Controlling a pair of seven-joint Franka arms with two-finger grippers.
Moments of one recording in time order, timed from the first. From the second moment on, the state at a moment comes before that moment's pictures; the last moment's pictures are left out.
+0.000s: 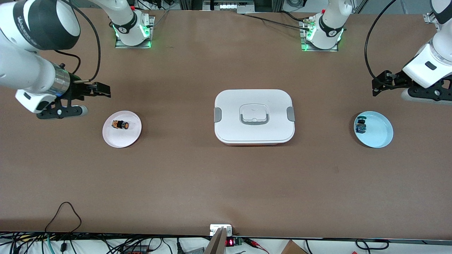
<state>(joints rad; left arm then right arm) -0.06 -0.01 0.00 -1.67 0.05 1.67 0.05 0.35 0.16 -0.22 -1.58 0.04 1.53 0.03</state>
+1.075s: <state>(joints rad) -0.06 0.01 -0.01 -1.64 0.05 1.67 0.05 0.09 0.12 -0.15 -1.55 0.03 1.60 0.02</state>
